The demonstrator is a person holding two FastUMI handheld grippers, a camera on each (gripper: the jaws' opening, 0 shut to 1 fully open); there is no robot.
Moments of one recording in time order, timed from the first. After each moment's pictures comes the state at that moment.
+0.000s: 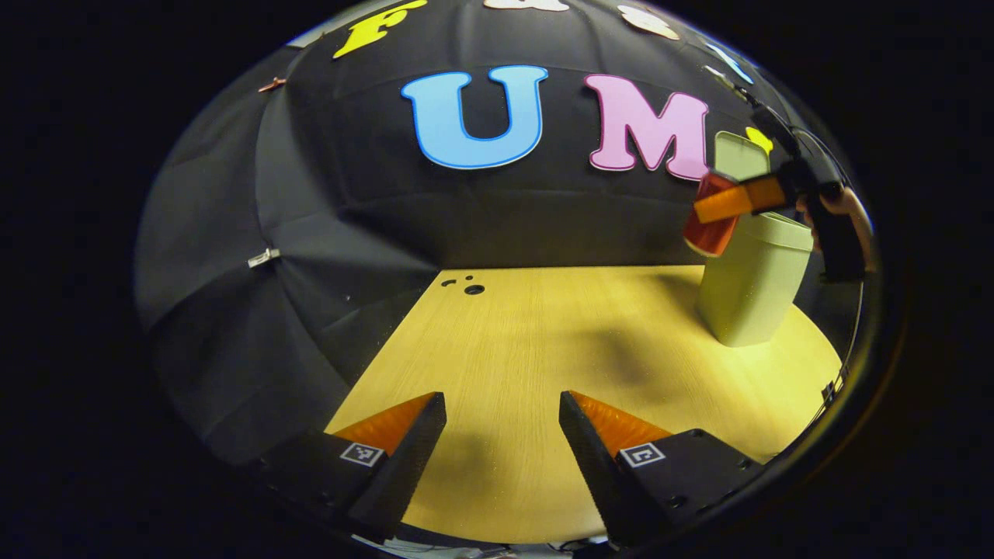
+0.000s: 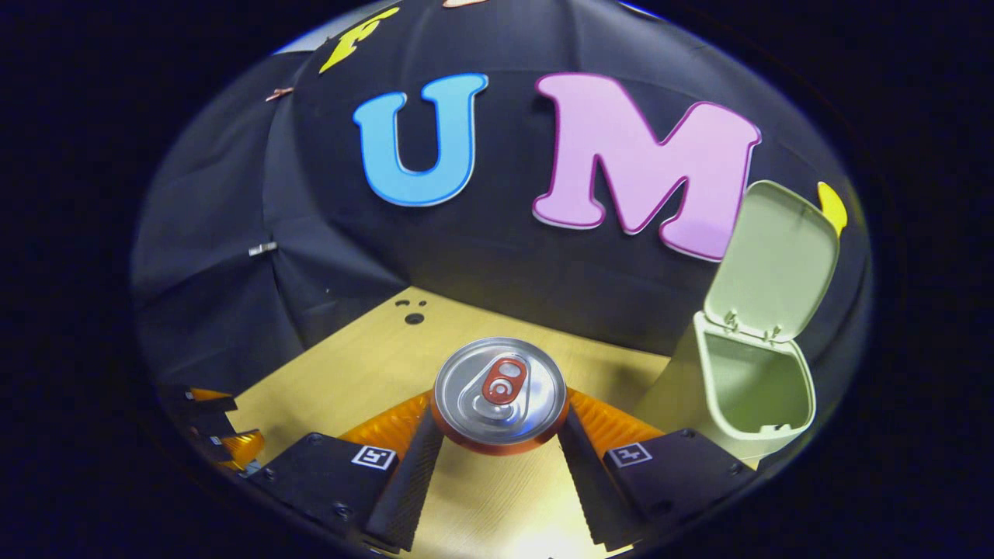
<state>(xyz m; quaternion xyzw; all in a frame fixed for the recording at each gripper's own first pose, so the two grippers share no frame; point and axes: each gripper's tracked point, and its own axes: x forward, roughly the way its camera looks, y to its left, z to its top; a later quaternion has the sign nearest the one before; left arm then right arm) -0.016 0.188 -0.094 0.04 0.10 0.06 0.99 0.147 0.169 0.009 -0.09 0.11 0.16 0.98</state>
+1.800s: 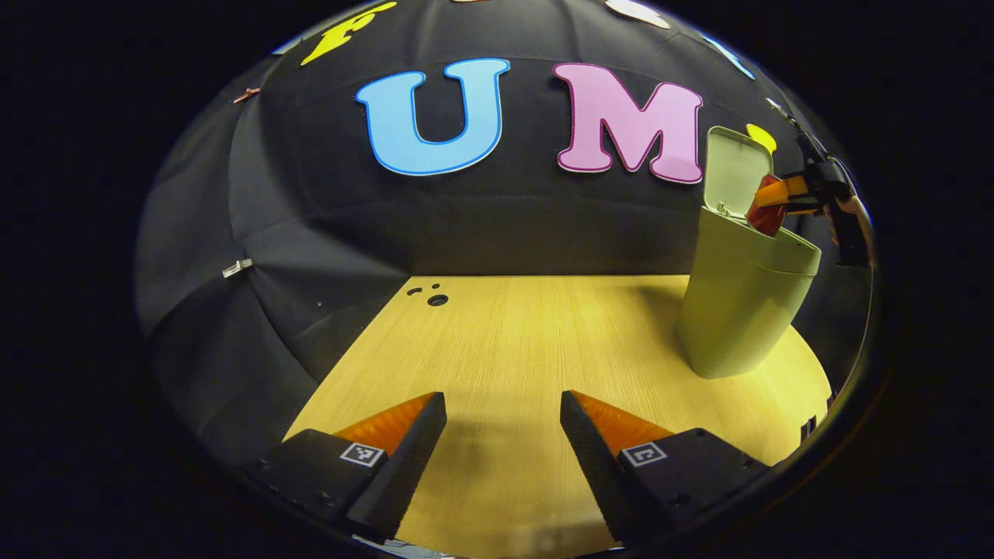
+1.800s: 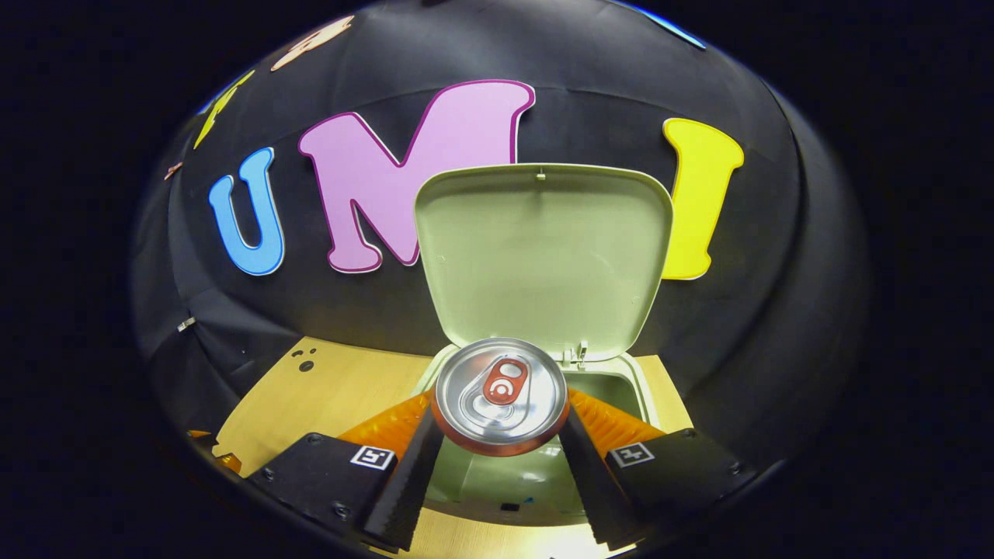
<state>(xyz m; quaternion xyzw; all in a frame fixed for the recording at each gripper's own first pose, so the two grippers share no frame) 0.039 0.101 -0.070 0.02 0.12 0.07 0.99 0.214 -0.068 0.064 -0.01 0.11 0.03 0.99</state>
